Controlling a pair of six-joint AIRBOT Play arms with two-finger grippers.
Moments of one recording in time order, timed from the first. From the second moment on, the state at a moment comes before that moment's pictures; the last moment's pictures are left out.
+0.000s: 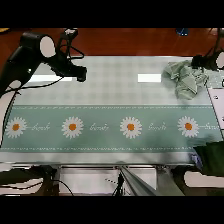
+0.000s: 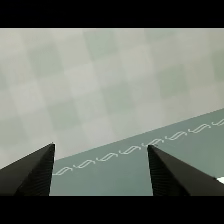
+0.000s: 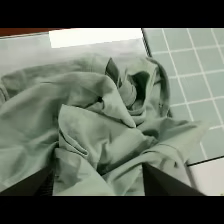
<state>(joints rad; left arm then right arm) -0.36 -1.48 1.56 1.55 -1.26 -1.61 -0.17 -1.49 1.38 -1.83 0.71 1.80</state>
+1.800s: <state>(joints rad) -0.39 -0.92 1.87 1.45 -1.37 -1.61 -0.20 -0.60 1.38 -1.12 0.83 1.35</state>
